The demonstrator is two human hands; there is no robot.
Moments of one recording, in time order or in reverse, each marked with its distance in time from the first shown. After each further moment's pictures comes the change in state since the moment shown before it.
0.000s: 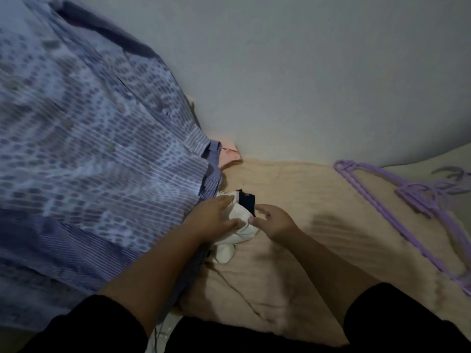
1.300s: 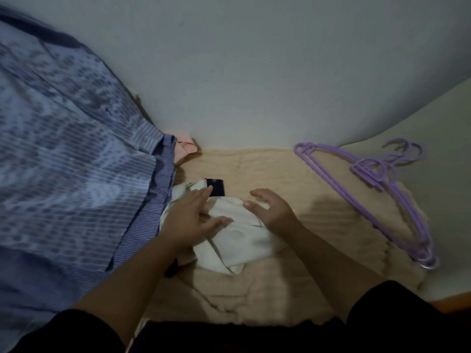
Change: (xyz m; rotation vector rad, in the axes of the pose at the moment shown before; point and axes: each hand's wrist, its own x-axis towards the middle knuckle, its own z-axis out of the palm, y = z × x) left_hand 0.011 0.040 0.044 -0.078 0.205 0.084; right_hand -0.029 0.053 -0.061 0.150 0.267 -0.157
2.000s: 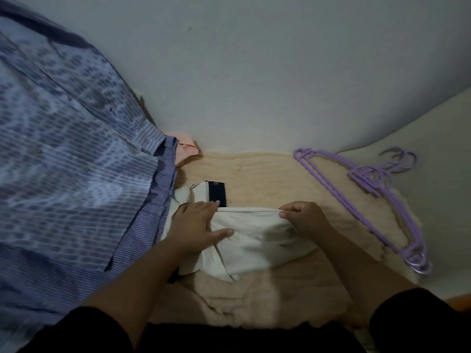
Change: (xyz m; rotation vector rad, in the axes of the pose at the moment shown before) left_hand 0.001 -0.006 0.017 0.166 -0.104 0.052; right_hand -0.004 0.025 -0.056 -0.152 0.038 0.165
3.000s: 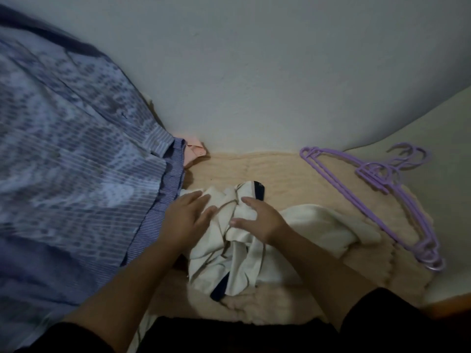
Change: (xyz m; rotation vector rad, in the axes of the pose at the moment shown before) left_hand -0.021 -0.014 -0.024 -0.136 0.286 -0.091; right_hand -0.021 -0.057 0.070 0.008 -0.274 -0.128
